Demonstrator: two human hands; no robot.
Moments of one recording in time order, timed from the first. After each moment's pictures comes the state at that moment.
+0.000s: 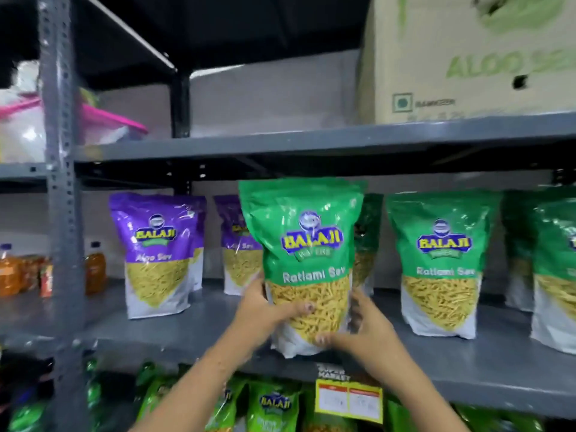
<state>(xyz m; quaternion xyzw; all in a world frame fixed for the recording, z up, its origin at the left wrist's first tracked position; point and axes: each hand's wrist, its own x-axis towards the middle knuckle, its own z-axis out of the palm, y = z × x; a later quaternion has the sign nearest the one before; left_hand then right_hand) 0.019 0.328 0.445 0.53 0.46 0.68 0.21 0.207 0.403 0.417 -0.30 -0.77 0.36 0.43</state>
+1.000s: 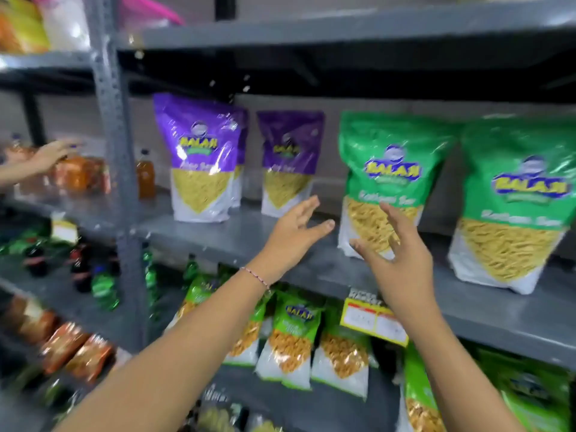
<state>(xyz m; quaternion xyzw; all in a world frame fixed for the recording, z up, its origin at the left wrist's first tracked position) 0.011 0.341 0.420 0.49 0.50 0.68 0.22 0.181 0.385 0.413 -0.24 -0.74 0.26 0.57</state>
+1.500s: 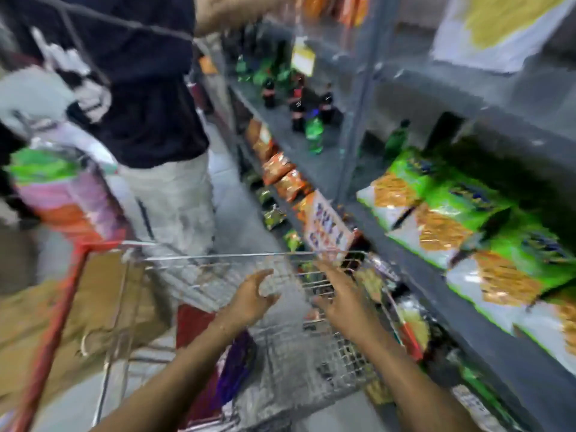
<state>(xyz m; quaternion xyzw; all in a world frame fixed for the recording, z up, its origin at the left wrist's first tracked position) -0.074 -0.012 0.082 0.08 0.85 0.49 0.19 -0.009 0.191 0.115 0.02 -0.92 0.39 0.03</state>
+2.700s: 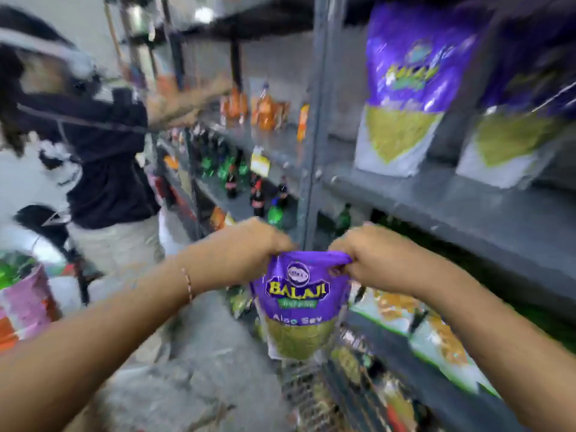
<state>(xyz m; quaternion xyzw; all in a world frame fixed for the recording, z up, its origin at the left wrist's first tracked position) -0.142 0.025 0.362 0.59 0.79 0.10 -0.12 -0.041 0.230 0.380 0.12 -0.99 0.03 0.04</state>
